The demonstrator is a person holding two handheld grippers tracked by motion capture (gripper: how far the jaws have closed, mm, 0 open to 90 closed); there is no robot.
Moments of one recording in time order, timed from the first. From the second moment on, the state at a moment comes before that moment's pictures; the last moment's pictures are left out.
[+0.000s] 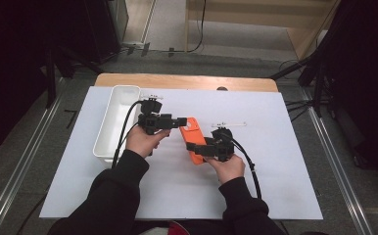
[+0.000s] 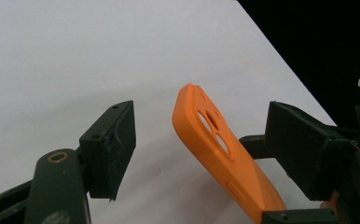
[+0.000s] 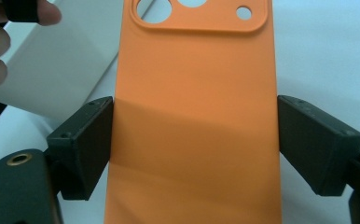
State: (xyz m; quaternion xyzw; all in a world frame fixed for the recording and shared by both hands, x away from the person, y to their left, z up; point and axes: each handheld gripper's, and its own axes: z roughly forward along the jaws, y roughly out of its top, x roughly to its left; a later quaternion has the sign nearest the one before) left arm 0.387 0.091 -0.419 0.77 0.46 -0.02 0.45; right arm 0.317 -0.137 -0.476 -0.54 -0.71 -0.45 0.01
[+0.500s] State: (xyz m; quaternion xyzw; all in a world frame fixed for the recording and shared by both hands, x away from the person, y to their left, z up) left arm 0.388 0.093 -0.421 0.75 0.48 -0.02 0.45; right arm 0.316 -0.125 -0.476 -0.54 -0.69 -0.47 0.01
